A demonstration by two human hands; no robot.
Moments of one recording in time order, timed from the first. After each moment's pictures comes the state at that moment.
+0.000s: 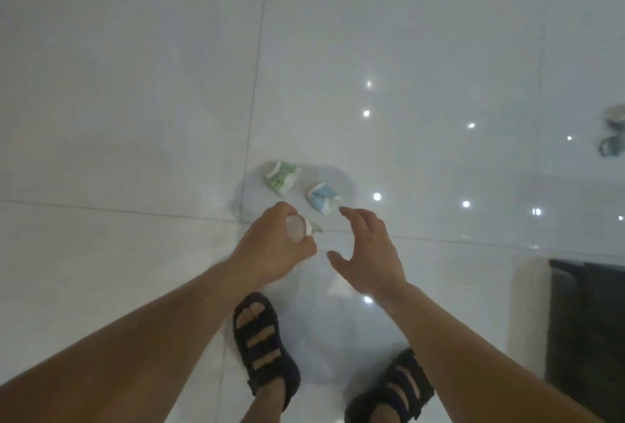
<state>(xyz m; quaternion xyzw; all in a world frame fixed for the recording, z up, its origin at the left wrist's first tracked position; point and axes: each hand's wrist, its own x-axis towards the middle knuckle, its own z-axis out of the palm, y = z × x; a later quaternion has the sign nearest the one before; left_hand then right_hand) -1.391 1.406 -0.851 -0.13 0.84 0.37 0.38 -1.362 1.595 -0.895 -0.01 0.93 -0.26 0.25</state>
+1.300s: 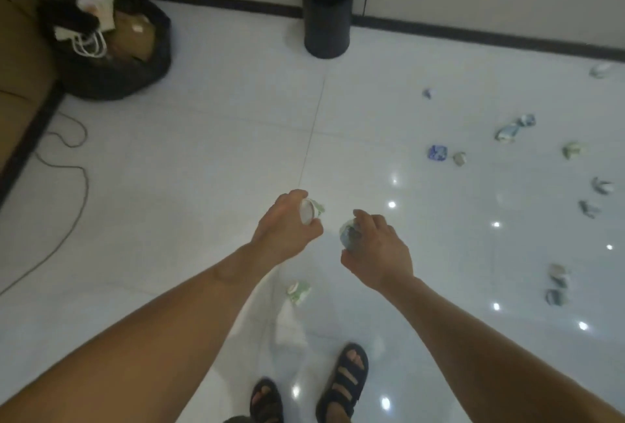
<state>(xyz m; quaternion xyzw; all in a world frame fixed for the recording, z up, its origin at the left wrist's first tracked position) -1.647 1.411 -0.534 -0.15 0.91 0.34 0.20 -1.637 1.600 -0.575 -0.05 0.95 -0.22 0.21</state>
